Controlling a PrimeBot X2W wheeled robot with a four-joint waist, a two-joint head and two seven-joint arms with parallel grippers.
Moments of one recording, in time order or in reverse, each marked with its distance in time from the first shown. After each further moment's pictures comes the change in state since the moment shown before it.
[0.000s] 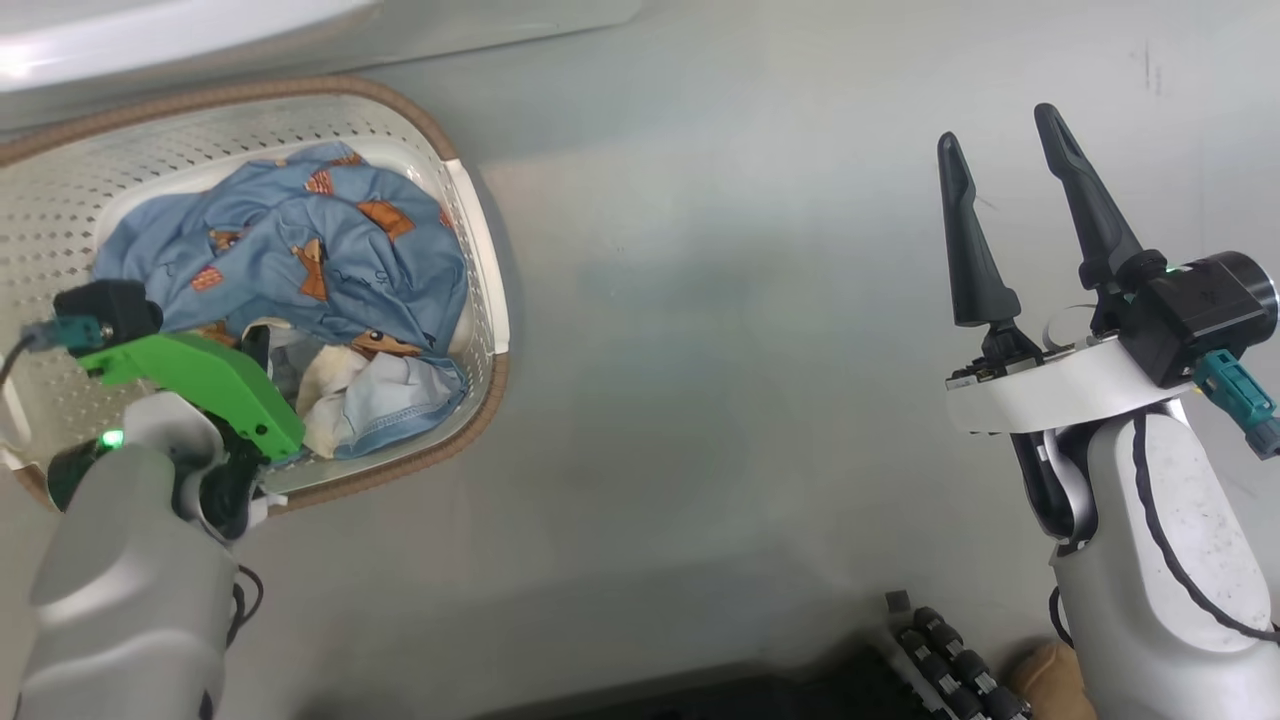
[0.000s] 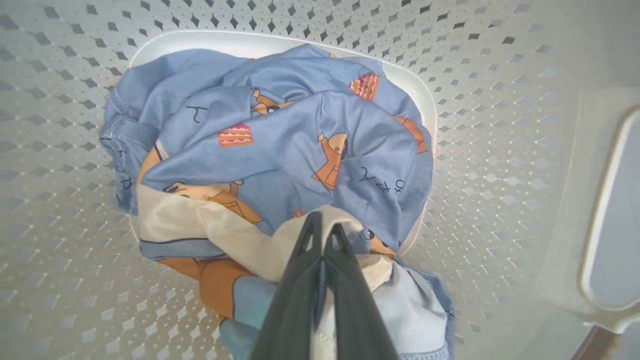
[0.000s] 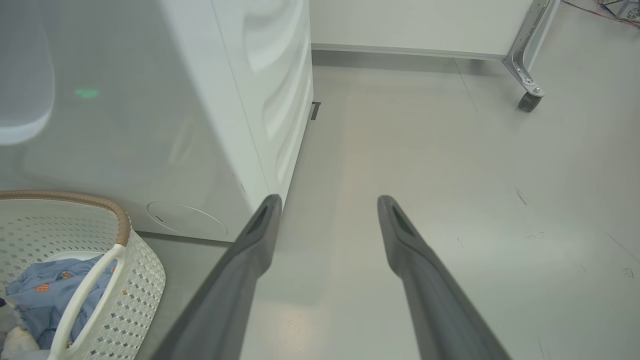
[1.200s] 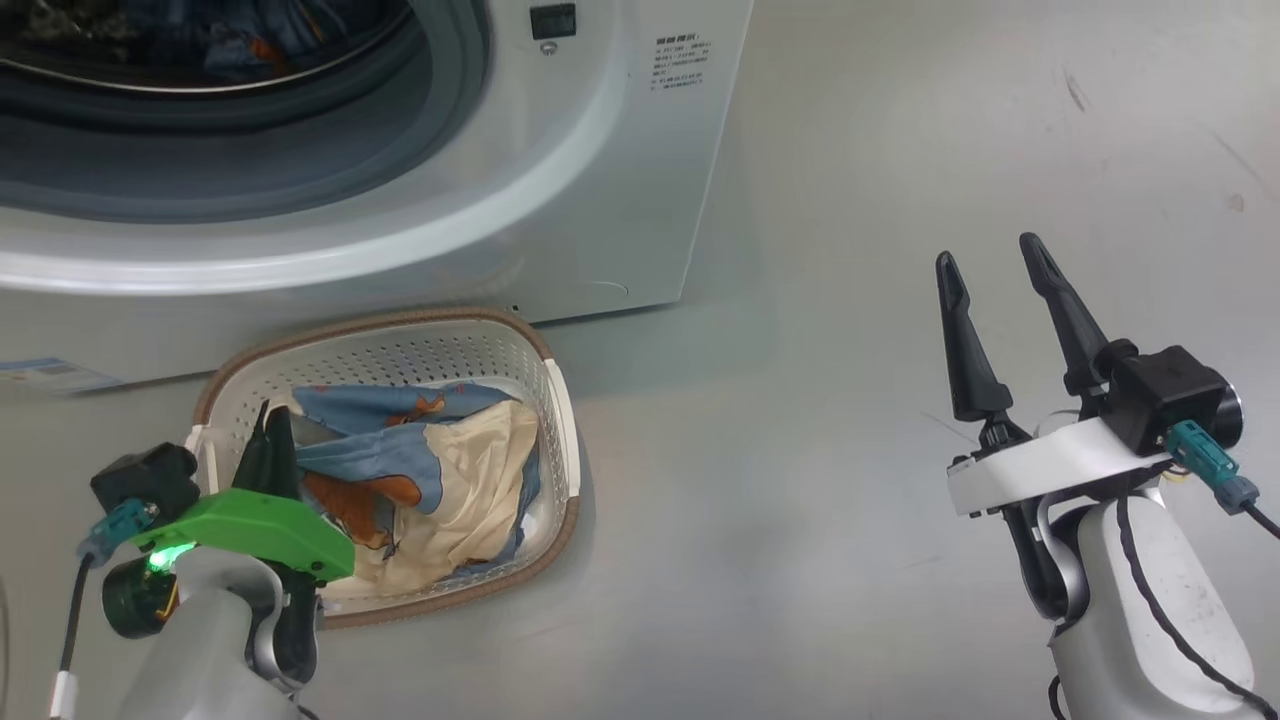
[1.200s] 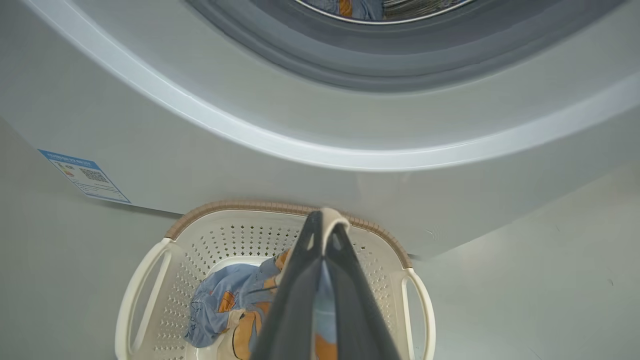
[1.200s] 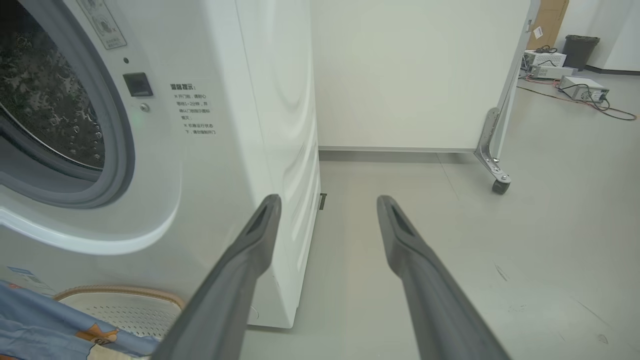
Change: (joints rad) left arm 0.303 -0.030 -0.075 -0.249 -0.052 0.000 -0.396; right arm 0.109 0.006 -0.023 0.093 0.044 0.000 0.000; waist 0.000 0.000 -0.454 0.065
